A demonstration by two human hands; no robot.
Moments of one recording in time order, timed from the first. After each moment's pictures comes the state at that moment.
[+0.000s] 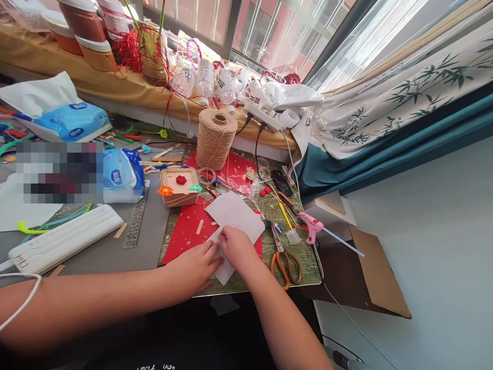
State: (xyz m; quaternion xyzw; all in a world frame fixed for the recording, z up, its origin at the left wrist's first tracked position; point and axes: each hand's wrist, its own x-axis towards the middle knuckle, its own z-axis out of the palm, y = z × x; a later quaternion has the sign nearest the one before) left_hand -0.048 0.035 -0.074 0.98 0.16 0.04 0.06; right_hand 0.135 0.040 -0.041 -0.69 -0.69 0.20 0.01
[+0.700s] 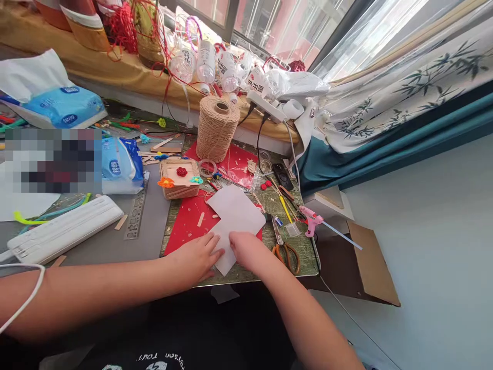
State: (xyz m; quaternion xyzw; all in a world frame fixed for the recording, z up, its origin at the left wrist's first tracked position) left_hand -0.048 0.039 -0.066 0.99 0.14 -0.01 0.05; right_hand 0.157 0.021 -0.023 -0.65 -0.71 0.22 -0.10
